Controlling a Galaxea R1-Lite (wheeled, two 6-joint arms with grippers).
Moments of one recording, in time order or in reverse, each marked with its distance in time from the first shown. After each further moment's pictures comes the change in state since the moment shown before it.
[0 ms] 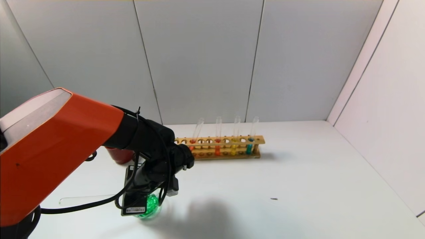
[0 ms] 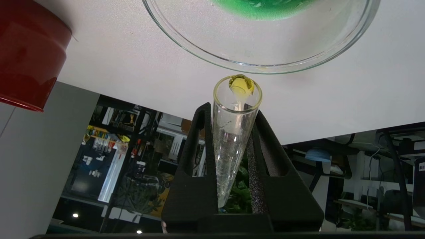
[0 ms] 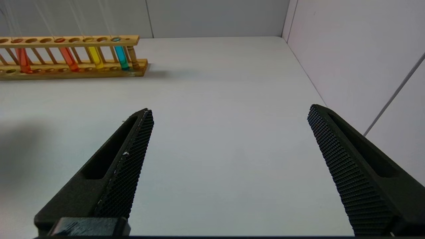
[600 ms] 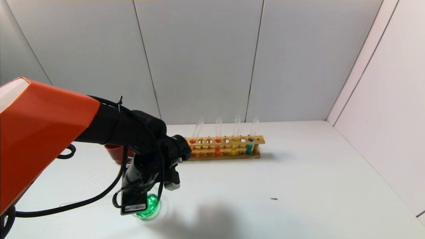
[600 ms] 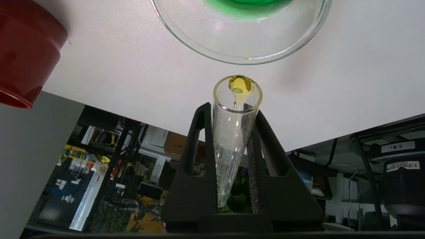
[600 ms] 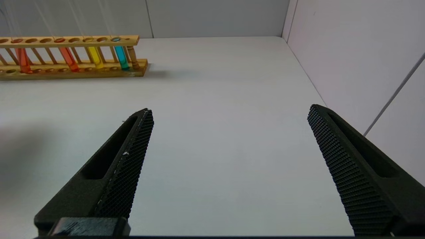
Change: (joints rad) left arm 0.003 -0.082 0.001 -0.002 -0.101 -0.016; right arm 0.000 0.000 0.000 0.000 0.000 0.000
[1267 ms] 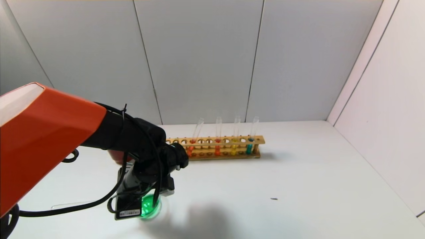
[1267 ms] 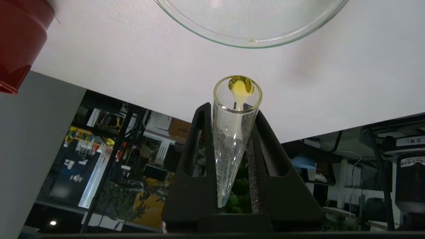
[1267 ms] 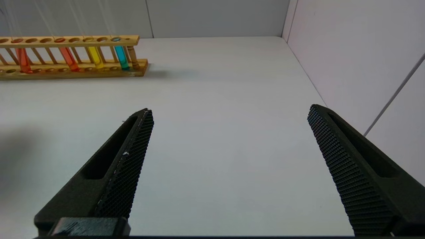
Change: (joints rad) left arm 0.007 0.011 0.069 -0.024 0.067 -0.017; right arm 0.000 0.000 0.000 0.000 0.000 0.000
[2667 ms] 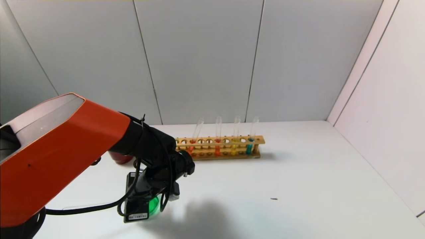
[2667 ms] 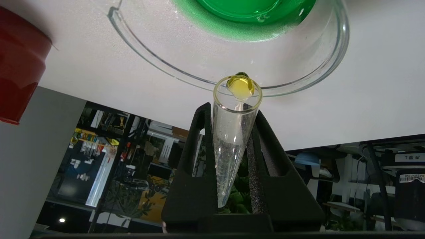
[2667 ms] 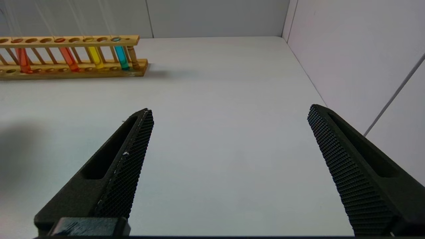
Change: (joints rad) left arm -0.016 0.082 -0.018 -0.030 0.006 -0.007; right arm 0.000 0.000 0.000 0.000 0.000 0.000
